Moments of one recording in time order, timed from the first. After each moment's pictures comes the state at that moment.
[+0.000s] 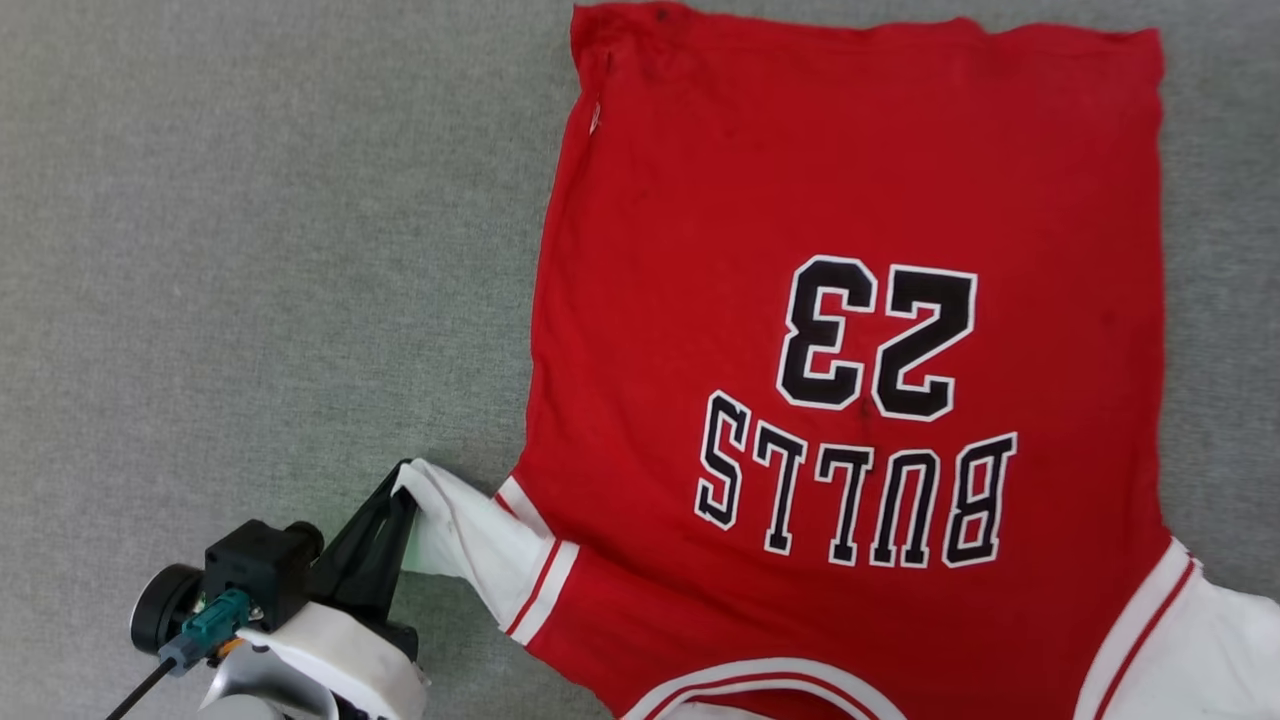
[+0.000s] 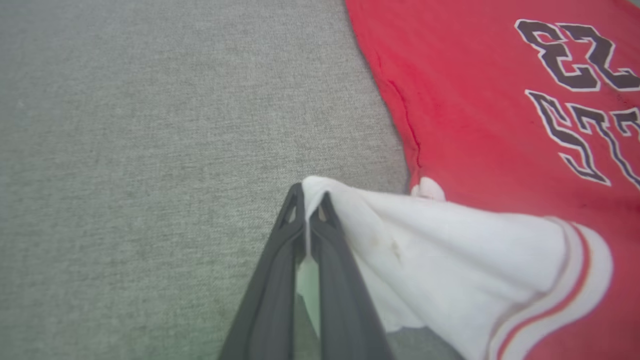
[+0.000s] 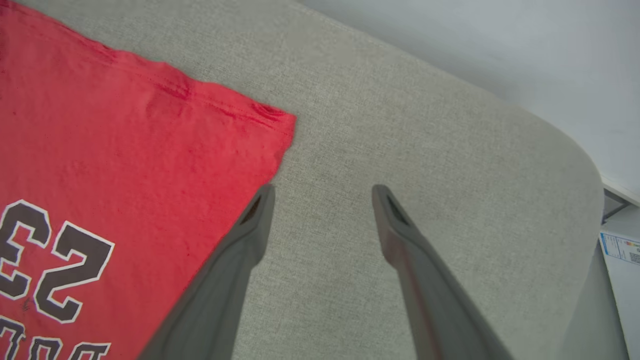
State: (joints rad) left arm -0.21 0.74 -0.72 -0.13 -0.80 0.31 -0.26; right arm -1.19 -0.68 0.43 0.40 0.65 0.13 1.10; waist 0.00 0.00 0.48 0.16
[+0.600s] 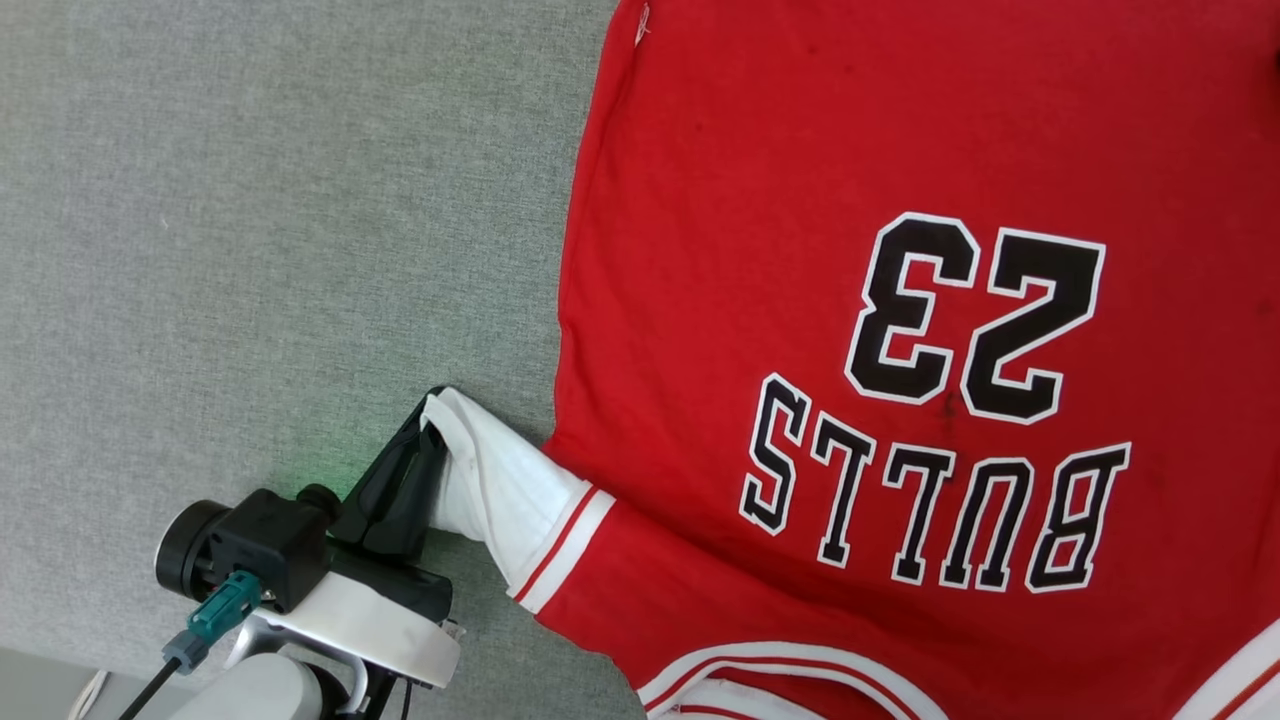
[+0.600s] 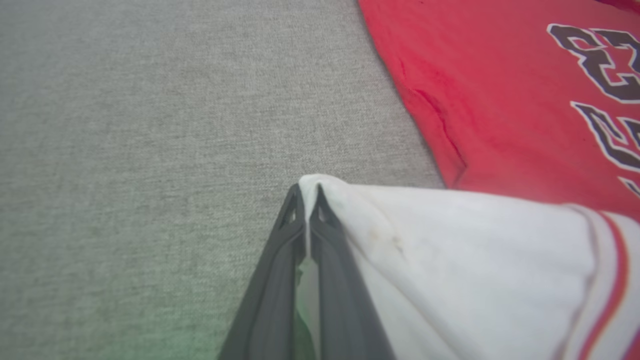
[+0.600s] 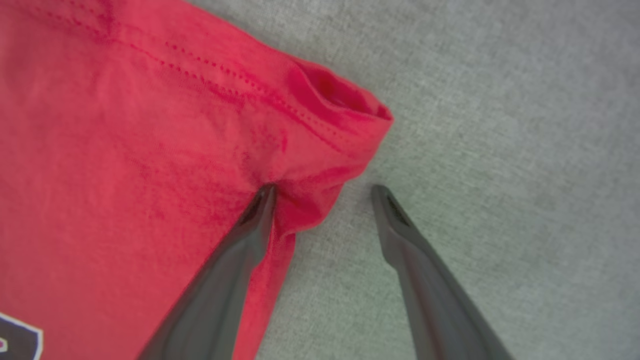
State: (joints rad) left arm -0.27 0.68 -0.69 -0.15 -0.71 0.29 -0.27; right arm -1.21 -0.59 0.39 0.44 0.54 0.13 1.32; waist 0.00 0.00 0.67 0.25
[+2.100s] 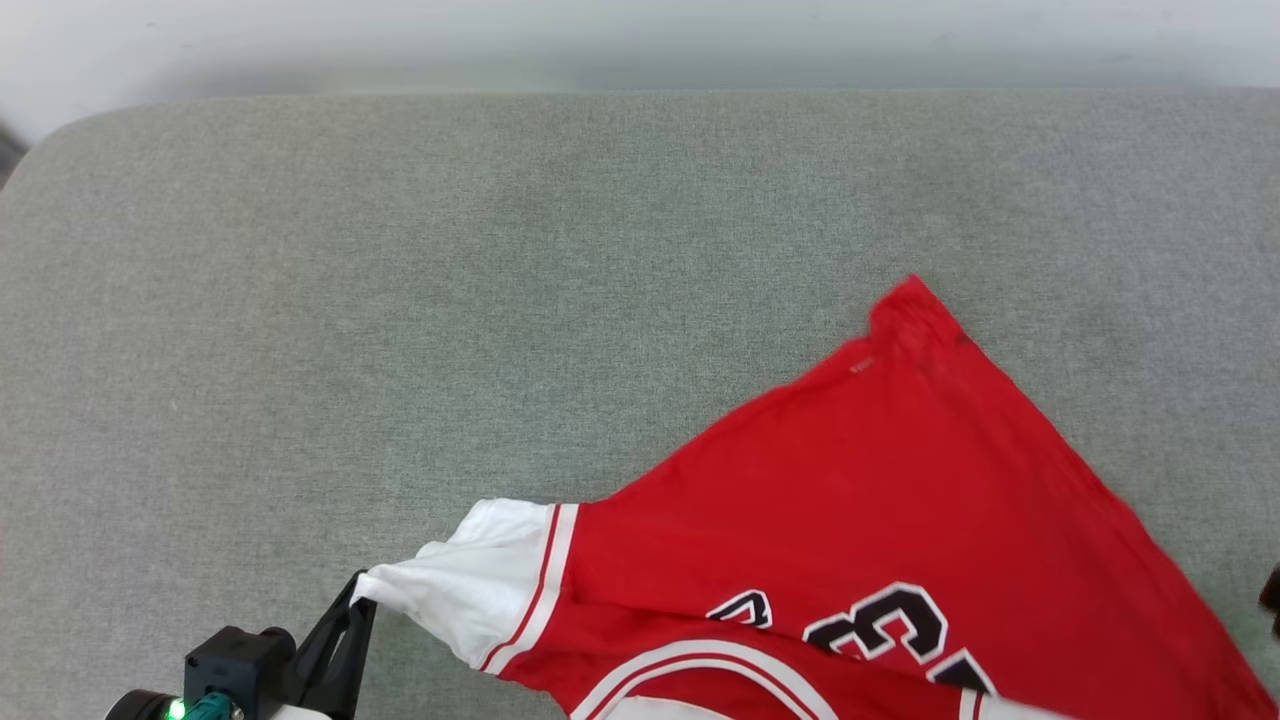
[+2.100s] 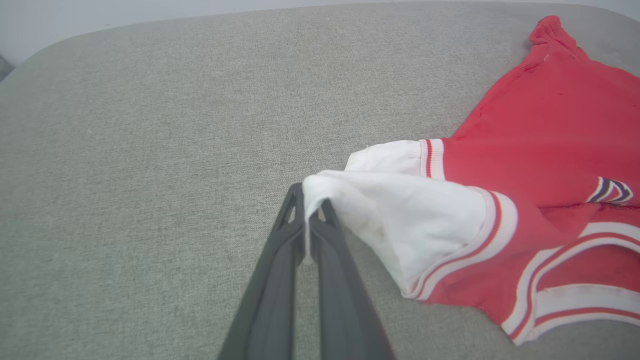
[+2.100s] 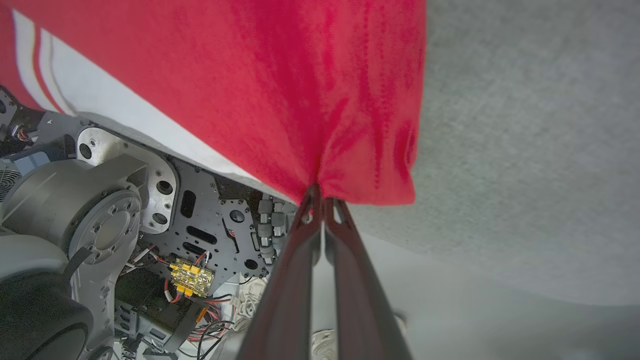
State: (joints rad) left arm 0.00 0.77 -0.67 -0.17 -0.77 0.40 -0.25; right arm 0.00 -1.03 0.37 -0.04 0.95 0.13 0.90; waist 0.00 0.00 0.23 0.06
